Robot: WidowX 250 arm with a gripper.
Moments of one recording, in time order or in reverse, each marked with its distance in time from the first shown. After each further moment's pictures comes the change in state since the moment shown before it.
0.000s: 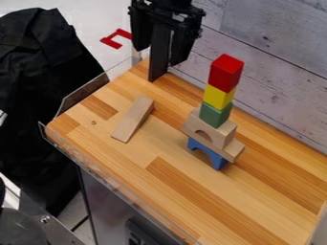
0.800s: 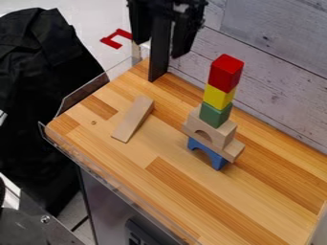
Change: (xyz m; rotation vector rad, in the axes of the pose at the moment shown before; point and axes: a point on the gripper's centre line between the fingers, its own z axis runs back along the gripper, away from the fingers) arm -0.010 -0.010 0.019 -0.022 -0.026 0.003
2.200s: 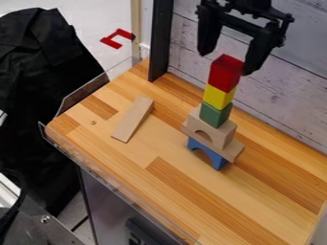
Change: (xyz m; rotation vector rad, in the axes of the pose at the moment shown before) arm 0.014 -0.075 0.000 0.054 0.055 -0.043
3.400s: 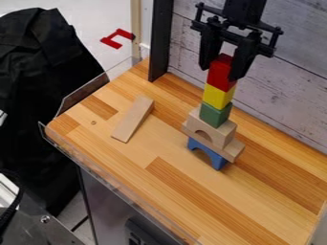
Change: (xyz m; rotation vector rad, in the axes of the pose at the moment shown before) arm 0.012 0.009 -0.019 -0.033 0.062 0.041
